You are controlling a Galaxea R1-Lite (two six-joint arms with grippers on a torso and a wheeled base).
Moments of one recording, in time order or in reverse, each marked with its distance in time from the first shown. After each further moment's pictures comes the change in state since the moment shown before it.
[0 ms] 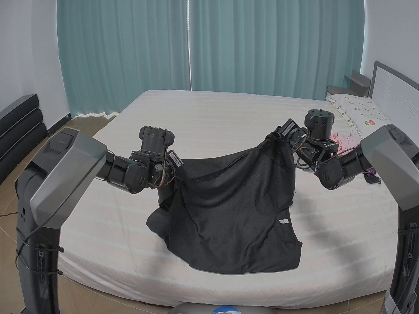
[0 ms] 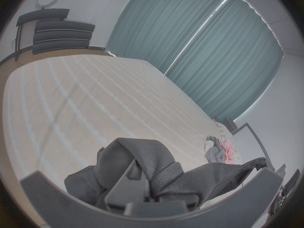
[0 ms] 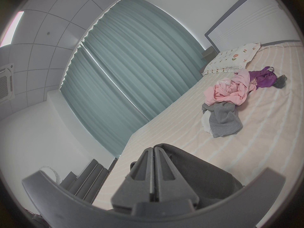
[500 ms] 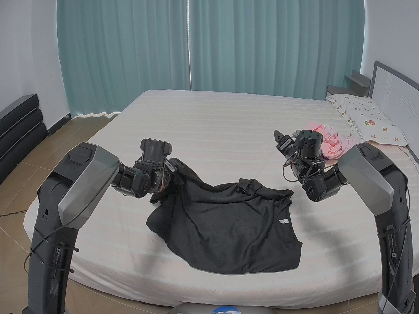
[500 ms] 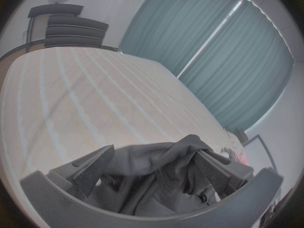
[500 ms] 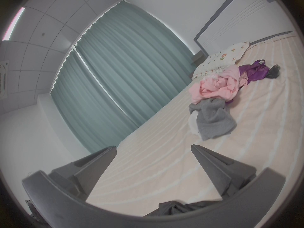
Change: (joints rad) left arm 0.057 0.182 -0.149 -0.014 0.067 -0.059; right arm -0.033 0.234 -0.134 -0.113 -0.093 0.004
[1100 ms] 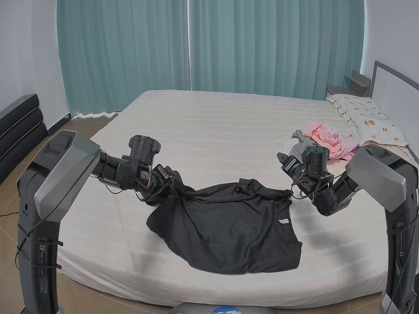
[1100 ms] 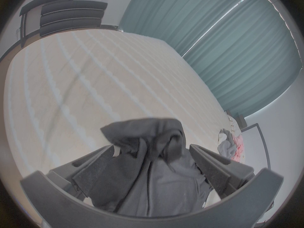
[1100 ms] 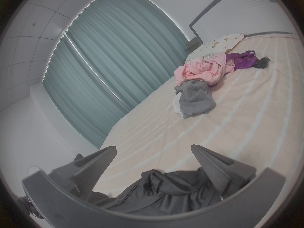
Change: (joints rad) left arm 0.039 -0.131 0.104 0.225 -0.239 0.000; right arm -0.006 -0.096 0.304 -0.023 0.077 0.027
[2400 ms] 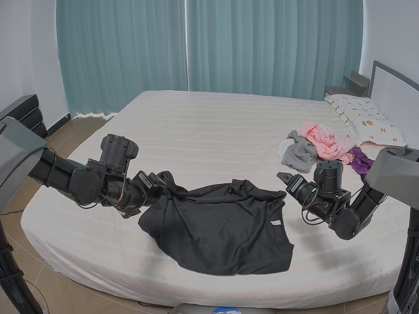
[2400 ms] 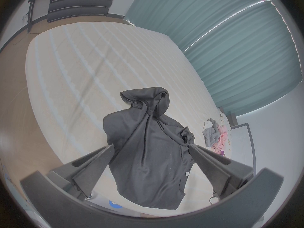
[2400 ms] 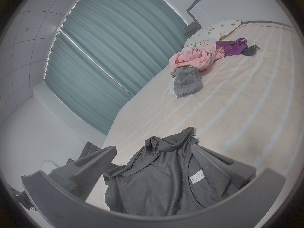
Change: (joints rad) left arm -0.049 -0.425 0.508 -0.059 -0.061 -0.123; right arm 0.085 -0.244 0.454 -0.104 0.072 0.090
